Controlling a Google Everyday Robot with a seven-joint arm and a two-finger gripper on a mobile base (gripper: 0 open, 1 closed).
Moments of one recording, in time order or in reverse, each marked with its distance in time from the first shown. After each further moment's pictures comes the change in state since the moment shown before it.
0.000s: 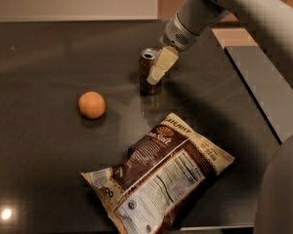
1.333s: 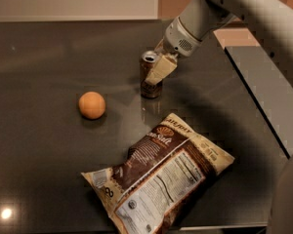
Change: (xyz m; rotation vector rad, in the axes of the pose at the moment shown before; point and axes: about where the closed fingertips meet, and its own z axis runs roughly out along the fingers) arm -0.004 0.043 -0.002 -0.151 -0.073 -0.096
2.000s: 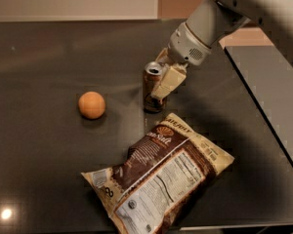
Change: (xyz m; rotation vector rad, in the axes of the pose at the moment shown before) arm 0.005 0.058 -0.012 -0.089 -0.003 -0.117
